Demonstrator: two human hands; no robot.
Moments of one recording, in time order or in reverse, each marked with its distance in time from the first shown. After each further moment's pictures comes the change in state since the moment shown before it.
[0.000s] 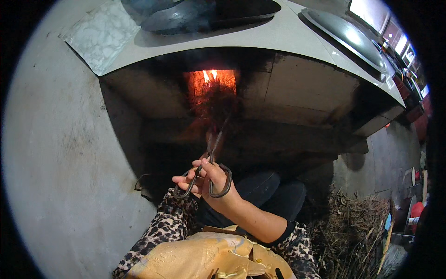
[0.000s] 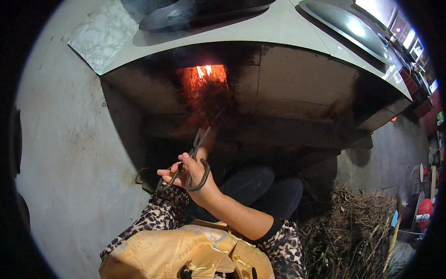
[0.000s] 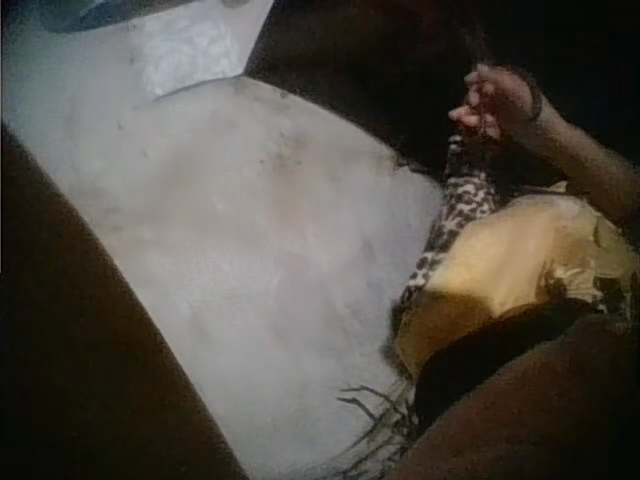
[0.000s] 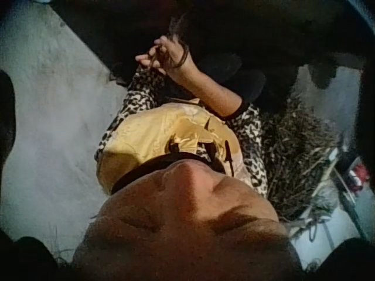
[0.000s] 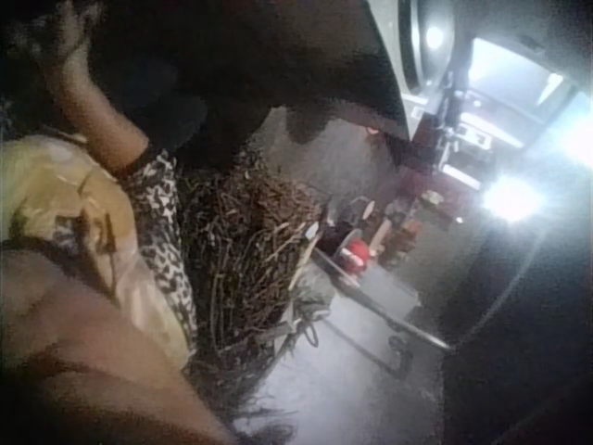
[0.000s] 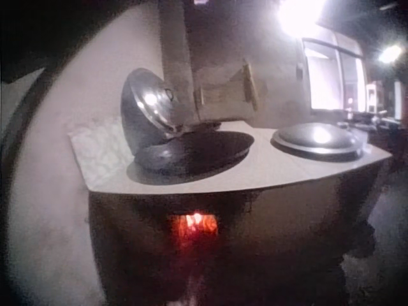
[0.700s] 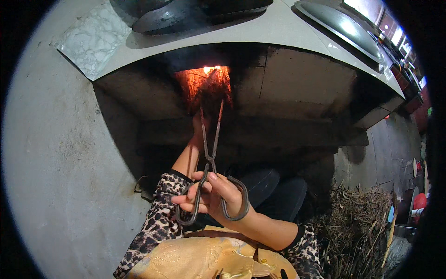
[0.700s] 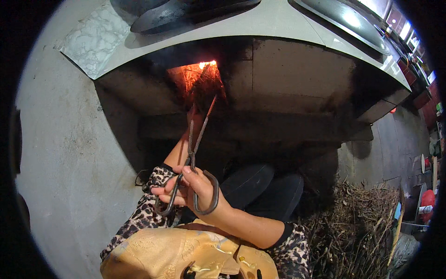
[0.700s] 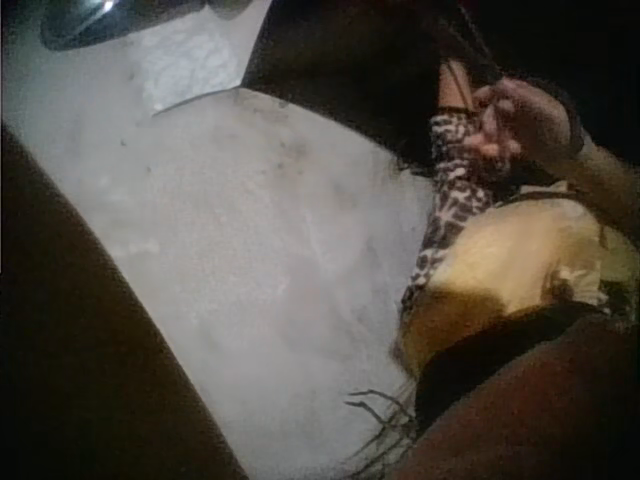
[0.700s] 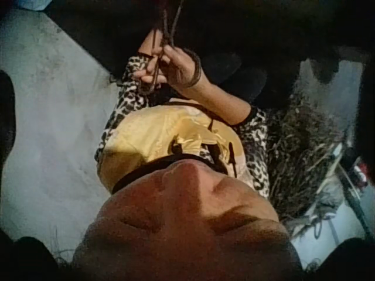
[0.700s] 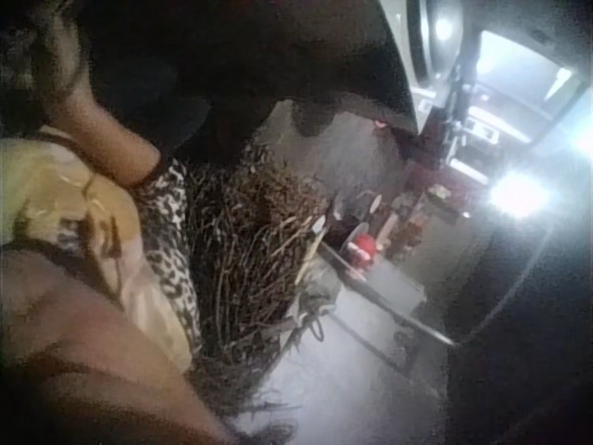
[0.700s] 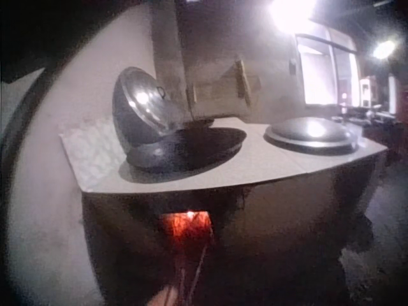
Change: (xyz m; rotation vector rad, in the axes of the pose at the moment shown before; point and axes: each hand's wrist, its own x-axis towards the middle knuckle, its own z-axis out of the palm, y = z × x) left_hand 0.083 -0.009 -0.005 0.220 0.150 0.267; right_hand -0.052 -0.019 0.021 -0.049 -0.026 0.106
